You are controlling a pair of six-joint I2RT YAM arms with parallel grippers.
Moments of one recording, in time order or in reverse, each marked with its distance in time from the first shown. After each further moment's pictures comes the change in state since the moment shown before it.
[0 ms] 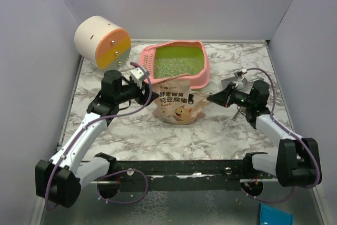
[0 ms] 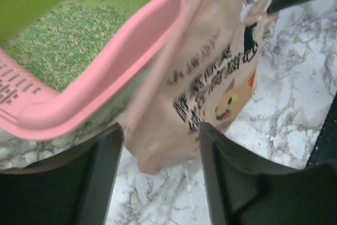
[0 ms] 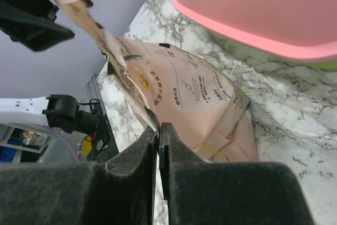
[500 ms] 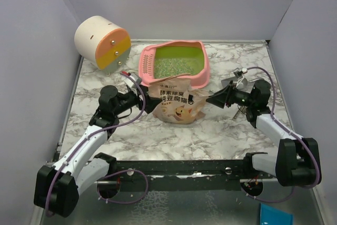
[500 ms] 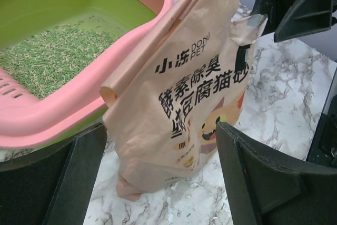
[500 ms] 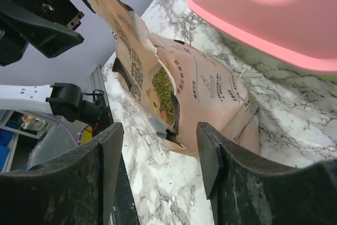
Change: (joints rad) left arm 0.007 -0.163 -0.328 0.421 -0.003 -0.265; right arm -0.013 -0.026 0.030 -0.038 -0.072 -0.050
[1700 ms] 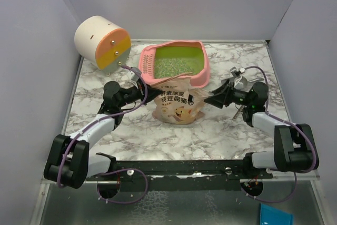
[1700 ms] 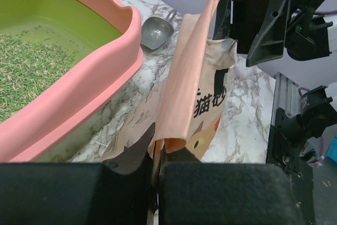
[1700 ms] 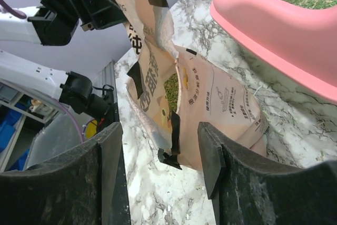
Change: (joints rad) left arm 0.056 0.308 -0.013 0.471 0.206 -0.271; right arm 0.022 0.148 -0.036 0.402 -0.071 0.138
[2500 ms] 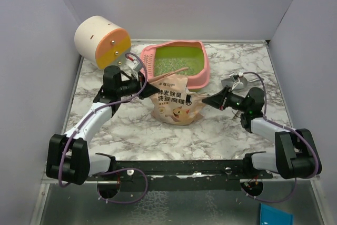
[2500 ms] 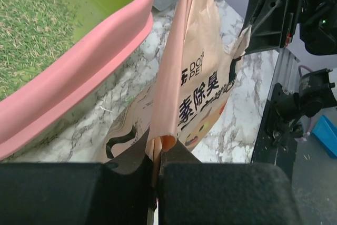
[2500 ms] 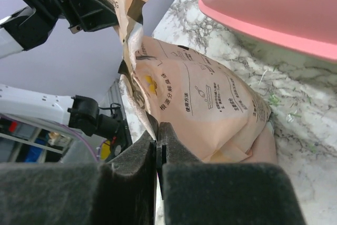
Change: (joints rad) left arm 0.061 0.023 0.212 -0.484 0.080 0.152; right arm 0.065 -0.061 -0.084 -0.018 0.178 0.091
